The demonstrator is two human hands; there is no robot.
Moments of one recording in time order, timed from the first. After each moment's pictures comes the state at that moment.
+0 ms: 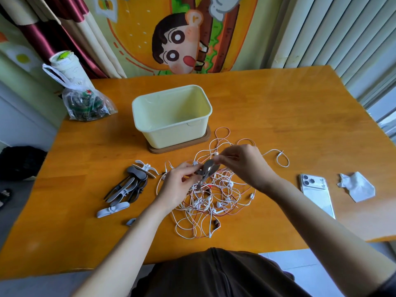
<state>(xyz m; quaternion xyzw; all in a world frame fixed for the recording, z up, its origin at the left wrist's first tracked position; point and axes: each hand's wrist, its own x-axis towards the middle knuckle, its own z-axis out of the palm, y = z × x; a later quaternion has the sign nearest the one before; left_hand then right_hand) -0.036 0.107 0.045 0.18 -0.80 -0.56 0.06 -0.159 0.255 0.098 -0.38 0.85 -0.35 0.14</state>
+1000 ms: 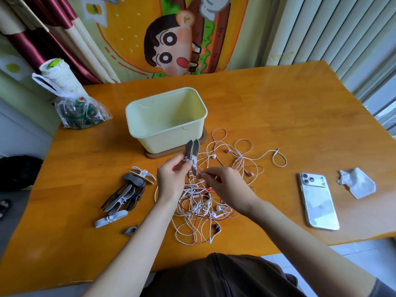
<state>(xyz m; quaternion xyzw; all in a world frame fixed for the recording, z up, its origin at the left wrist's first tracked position) -0.061 0.109 0.052 0.33 -0.72 -0.57 0.19 -0.123 0.242 0.073 -0.36 0.82 -0.39 0.21</state>
